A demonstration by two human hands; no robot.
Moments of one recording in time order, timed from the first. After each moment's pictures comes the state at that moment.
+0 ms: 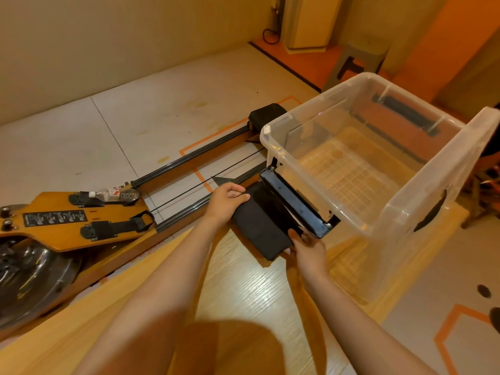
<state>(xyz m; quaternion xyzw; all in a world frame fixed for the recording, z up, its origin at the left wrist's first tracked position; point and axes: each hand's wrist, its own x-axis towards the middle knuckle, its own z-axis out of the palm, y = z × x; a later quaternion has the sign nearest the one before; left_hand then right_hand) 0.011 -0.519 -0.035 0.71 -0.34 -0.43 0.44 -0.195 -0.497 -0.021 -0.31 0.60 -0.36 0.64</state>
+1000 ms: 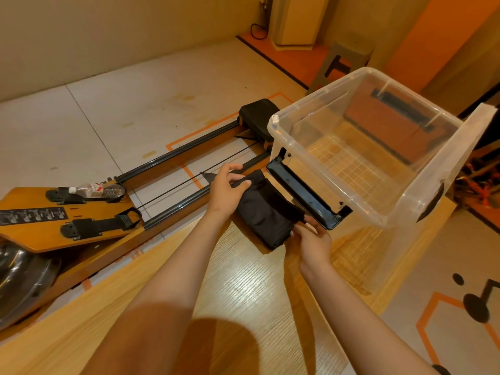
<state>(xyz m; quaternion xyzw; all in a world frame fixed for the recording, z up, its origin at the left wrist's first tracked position) 0.017 -0.522 -0.043 0.68 -0.37 -0.36 0.52 -0.173 -0.493 -0.019 -0.20 0.64 -0.43 0.60</state>
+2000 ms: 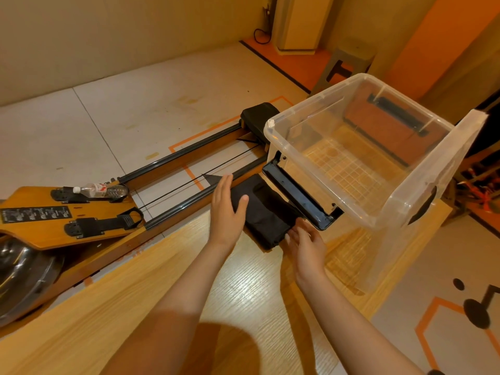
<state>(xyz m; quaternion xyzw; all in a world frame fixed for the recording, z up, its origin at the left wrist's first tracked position) -0.018 -0.478 -0.049 0.73 -0.42 -0.26 0.47 -0.178 -0.479 -0.009 -0.21 0.59 -0.44 0.64</state>
